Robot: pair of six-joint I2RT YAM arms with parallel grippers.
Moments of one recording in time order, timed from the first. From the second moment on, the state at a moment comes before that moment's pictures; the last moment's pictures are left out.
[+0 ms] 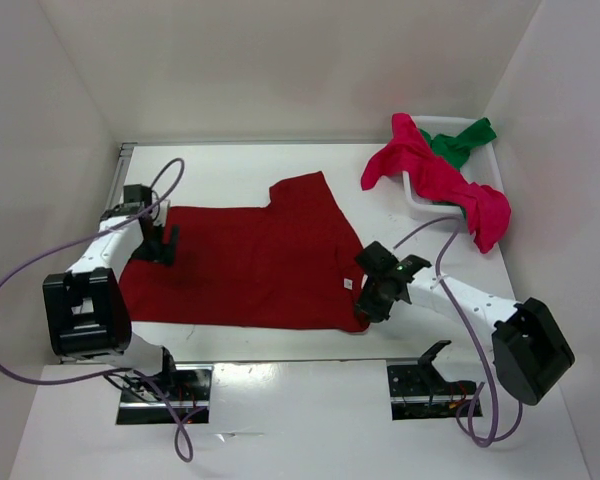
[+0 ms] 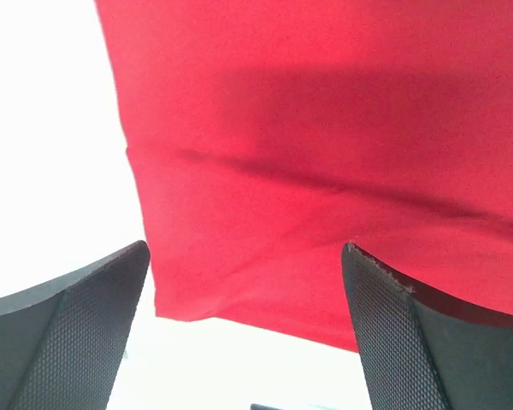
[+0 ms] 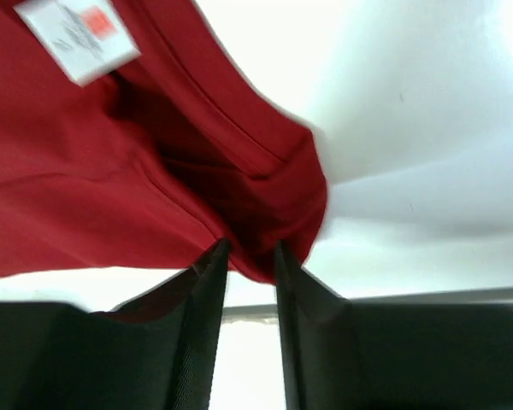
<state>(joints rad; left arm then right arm) 0.12 1.50 1.04 -0.71 -0.15 0.20 0.63 1.23 0.67 -0.74 0.02 1.12</state>
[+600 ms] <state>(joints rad) 0.38 1.56 1.12 -0.80 -0.24 0.36 0.68 1.37 1.12 -0.99 0.09 1.06</state>
